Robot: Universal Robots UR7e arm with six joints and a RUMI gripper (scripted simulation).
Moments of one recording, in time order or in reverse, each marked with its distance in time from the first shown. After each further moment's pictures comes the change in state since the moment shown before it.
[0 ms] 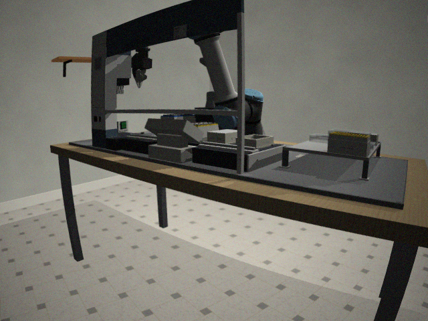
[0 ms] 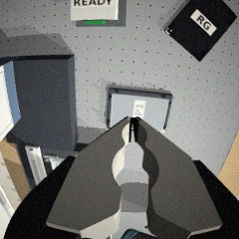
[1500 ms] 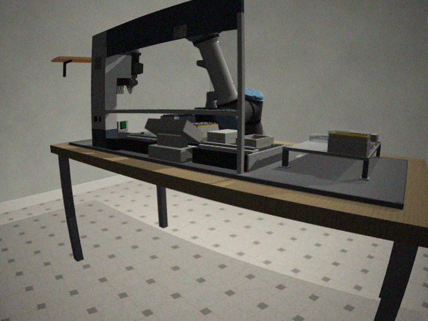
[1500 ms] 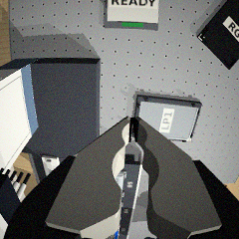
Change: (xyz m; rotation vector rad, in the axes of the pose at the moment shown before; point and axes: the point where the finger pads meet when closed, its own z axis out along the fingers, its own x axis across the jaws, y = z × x) arm -0.062 -0.003 0.031 -0.001 0.001 0.001
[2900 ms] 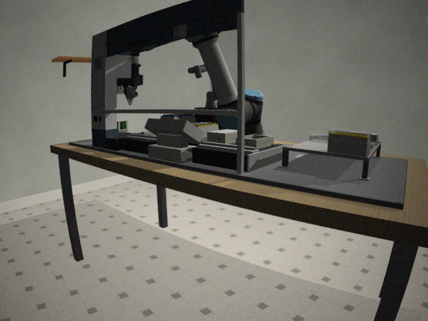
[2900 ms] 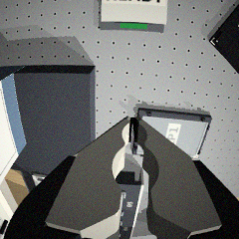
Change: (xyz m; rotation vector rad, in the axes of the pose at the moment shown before) arm 0.000 0.000 0.063 0.000 0.000 0.000
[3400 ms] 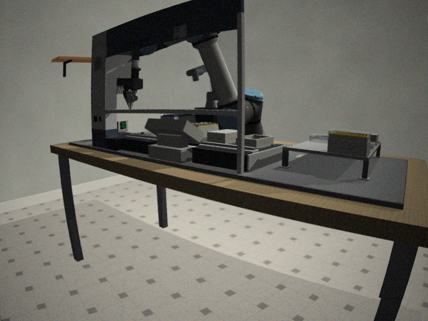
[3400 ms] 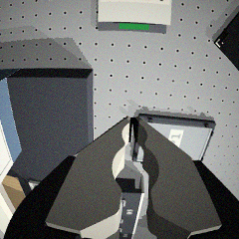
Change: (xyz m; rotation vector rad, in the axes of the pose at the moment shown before) arm 0.000 0.000 0.022 0.000 0.000 0.000
